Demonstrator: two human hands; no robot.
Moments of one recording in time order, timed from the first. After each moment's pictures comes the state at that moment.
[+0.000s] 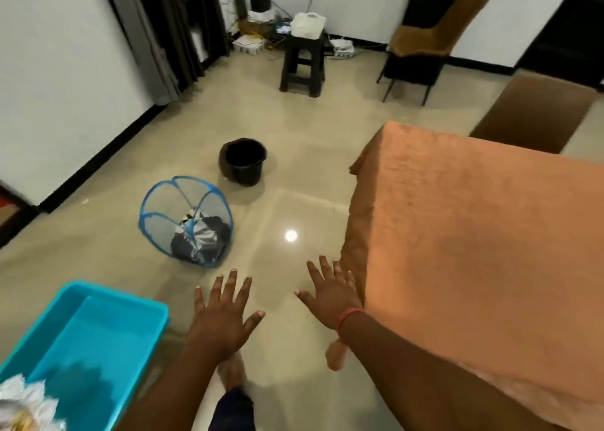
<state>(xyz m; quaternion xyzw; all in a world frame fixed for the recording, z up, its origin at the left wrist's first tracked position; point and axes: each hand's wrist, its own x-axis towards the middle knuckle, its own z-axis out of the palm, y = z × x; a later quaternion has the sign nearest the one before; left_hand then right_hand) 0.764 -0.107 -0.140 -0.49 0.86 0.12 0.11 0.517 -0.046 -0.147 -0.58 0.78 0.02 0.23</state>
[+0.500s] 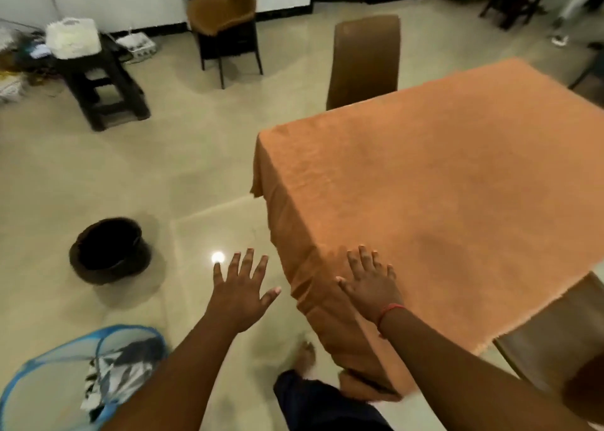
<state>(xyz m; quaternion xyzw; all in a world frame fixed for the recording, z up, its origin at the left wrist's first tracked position) 0.494 -0.371 -0.140 -0.13 0.98 0.06 0.15 0.356 -0.109 -0.155 -0.22 0.95 -0.02 0.21</state>
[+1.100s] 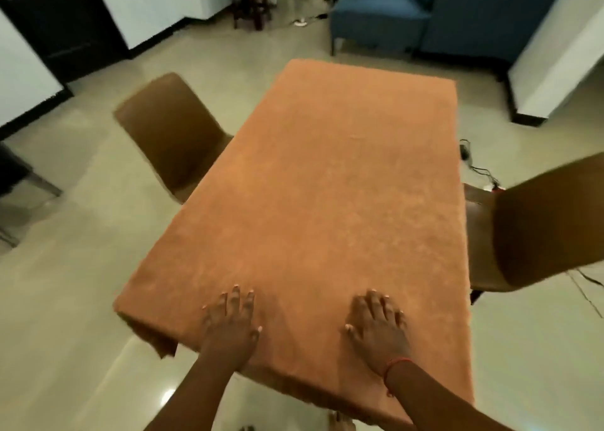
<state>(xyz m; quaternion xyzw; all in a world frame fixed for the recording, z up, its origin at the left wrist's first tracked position) 0.184 -0.388 -0.153 0.18 0.96 -0.10 0.20 0.305 -0.101 -0.165 0.20 0.95 -0.14 0.20</state>
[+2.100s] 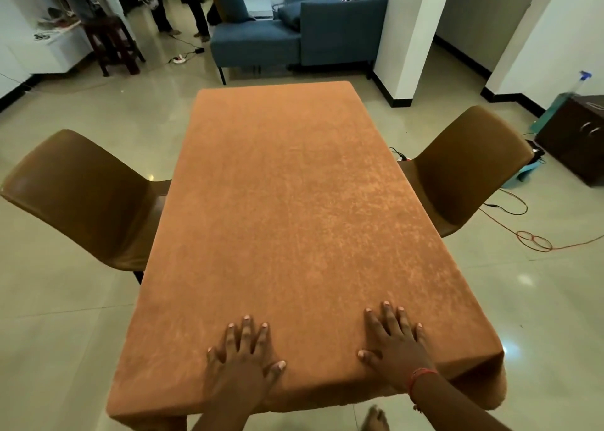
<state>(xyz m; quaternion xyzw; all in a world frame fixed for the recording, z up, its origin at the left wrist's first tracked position) 0.114 -0.444 -0.176 0.36 0.90 -0.09 0.25 0.330 -0.215 -0.173 0.38 0.88 -0.14 0.22</state>
